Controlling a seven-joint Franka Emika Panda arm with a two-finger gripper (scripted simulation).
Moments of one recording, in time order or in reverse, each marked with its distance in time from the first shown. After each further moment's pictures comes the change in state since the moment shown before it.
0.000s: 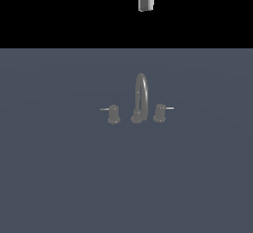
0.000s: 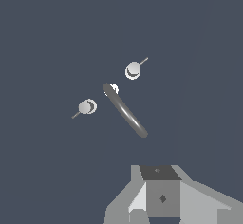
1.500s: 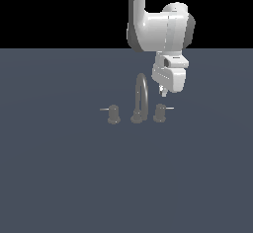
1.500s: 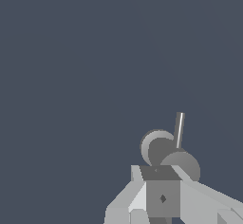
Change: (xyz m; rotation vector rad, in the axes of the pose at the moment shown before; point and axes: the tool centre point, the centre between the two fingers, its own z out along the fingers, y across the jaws) arm 0.183 0.007 0.254 0.010 0.026 0.776
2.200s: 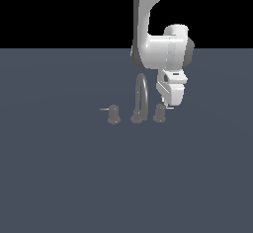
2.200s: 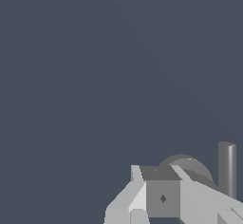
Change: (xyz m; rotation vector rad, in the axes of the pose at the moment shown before) arm 0.018 -0.003 0.052 0.003 0.005 0.125
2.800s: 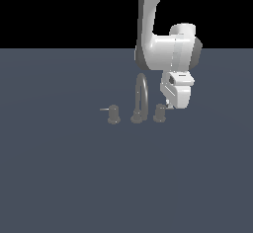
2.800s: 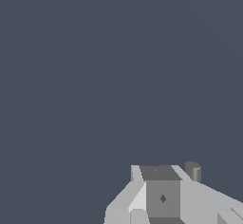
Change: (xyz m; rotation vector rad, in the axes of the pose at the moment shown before) arm 0.011 0.022 0.000 0.008 0.000 -0.004
